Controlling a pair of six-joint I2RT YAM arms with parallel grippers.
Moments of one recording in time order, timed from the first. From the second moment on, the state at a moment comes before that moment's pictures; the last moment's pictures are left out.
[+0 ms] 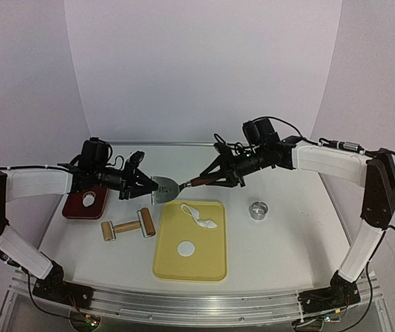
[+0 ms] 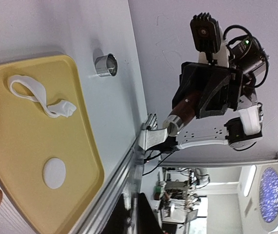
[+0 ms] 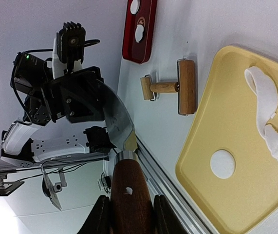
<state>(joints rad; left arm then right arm) -0.45 1.46 0.85 0.08 1.03 -0.87 0.64 1.78 1.41 -0.35 -0.87 0.82</state>
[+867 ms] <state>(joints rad) -0.71 1.42 0.80 -0.51 0.52 -0.71 0.64 1.49 1.03 -0.73 -0.53 0.78</state>
